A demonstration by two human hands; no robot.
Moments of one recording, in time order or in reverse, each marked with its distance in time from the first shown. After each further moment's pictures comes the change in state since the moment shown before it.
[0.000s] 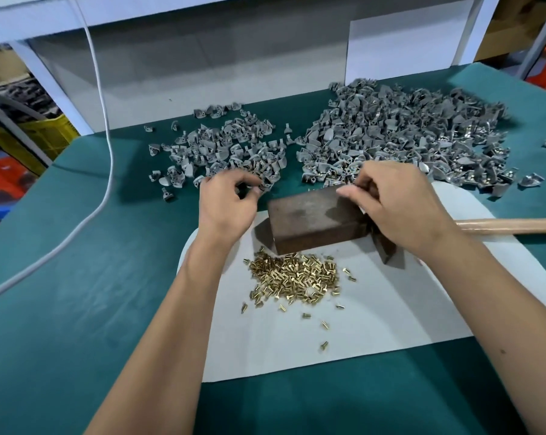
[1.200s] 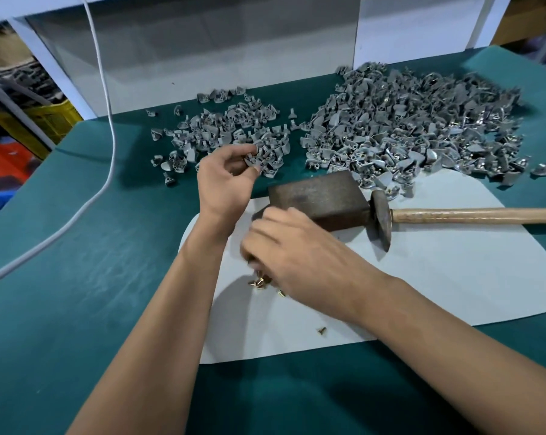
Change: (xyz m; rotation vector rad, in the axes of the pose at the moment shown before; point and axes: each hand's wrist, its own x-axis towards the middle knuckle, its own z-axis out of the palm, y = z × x) left_hand -0.004 0.001 0.005 -0.412 0.137 -0.096; right_hand -0.044 -0.102 0.041 -0.055 -0.201 -0.681
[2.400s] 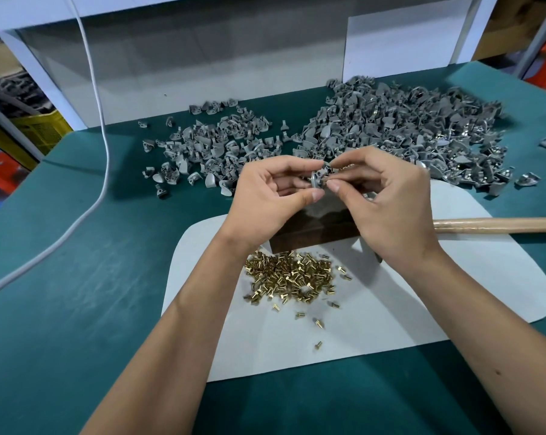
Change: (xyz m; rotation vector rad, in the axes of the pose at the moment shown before) left_hand -0.026 0.037 0.028 -0.383 -0.494 0.084; right_hand -0.026 0.076 -0.029 0.418 0.662 0.613
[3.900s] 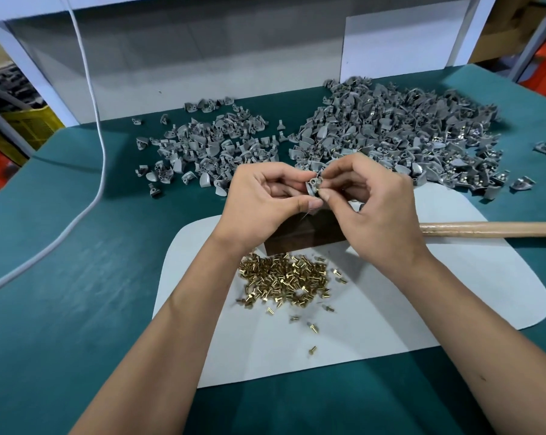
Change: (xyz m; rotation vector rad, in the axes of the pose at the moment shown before) left_hand -0.001 0.004 0.003 0.071 0.027 -0.024; right_hand -0.002 0.008 0.006 -0.050 -0.055 -0.072
